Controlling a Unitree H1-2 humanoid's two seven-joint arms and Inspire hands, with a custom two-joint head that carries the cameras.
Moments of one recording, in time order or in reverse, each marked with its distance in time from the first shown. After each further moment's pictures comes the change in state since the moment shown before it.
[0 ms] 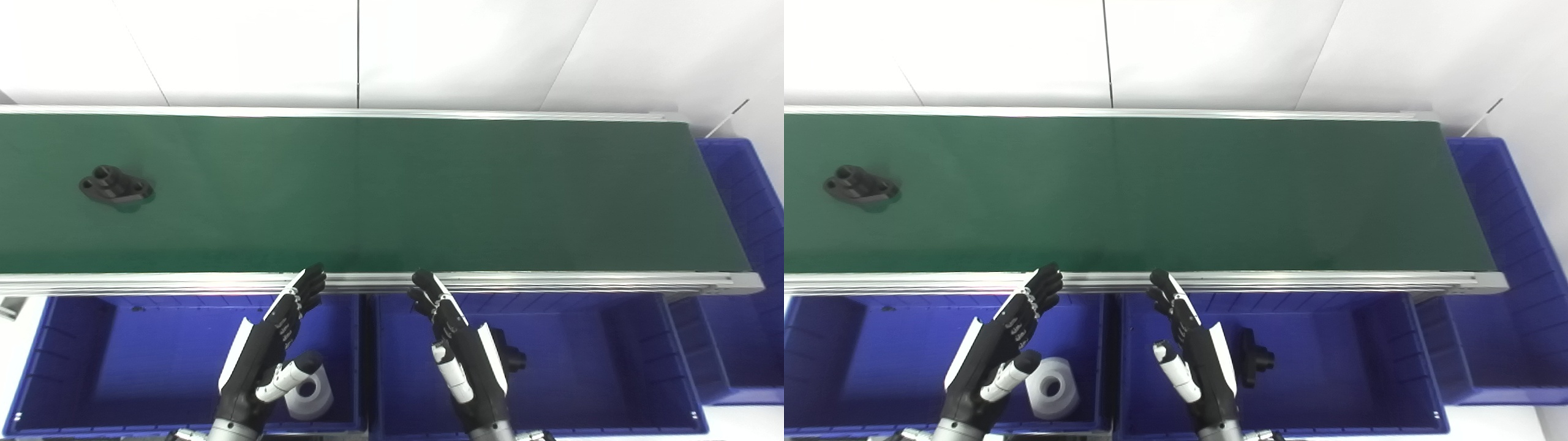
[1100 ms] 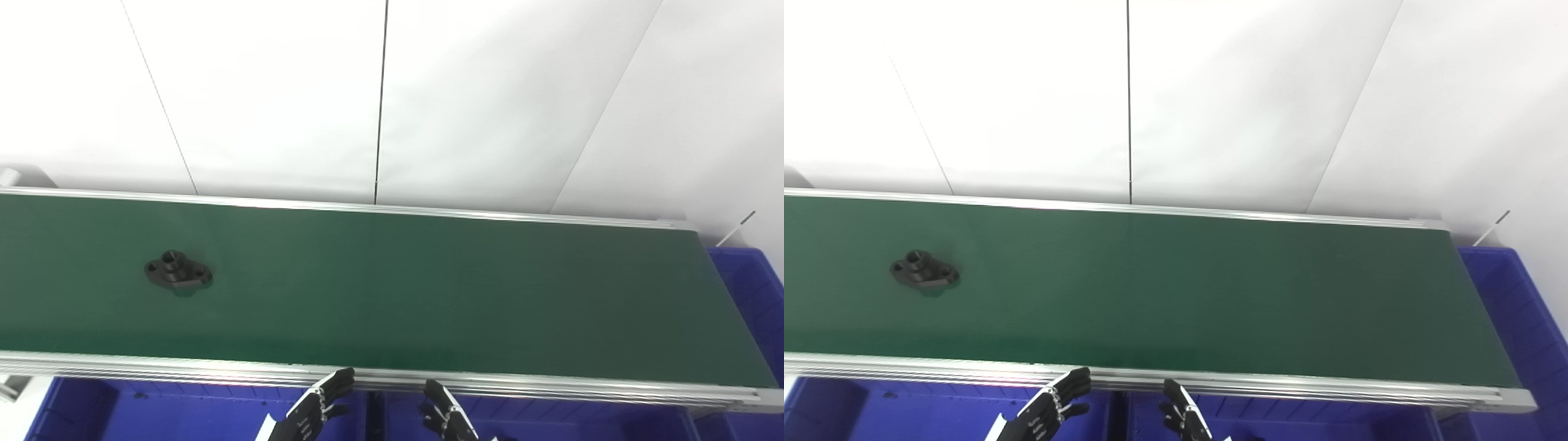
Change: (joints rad) left arm -0.047 -0.036 -0.013 0.178 0.027 -0.135 0.014; right arm -0.045 -0.014 -0.037 0.137 0.050 -0.025 0.020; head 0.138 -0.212
